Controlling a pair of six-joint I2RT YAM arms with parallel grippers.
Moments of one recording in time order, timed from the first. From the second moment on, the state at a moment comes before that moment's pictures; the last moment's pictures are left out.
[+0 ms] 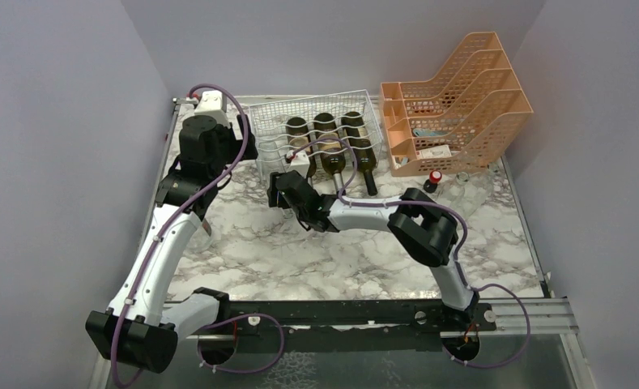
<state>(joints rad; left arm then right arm) -0.24 1.08 1.17 -0.41 -0.16 -0.21 1.04 2.09 1.39 0.23 0.45 0.59</state>
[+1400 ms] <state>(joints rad) -0.24 1.08 1.14 -0.44 -0.07 -0.17 0.94 2.41 1.75 0.25 0.50 0.55</state>
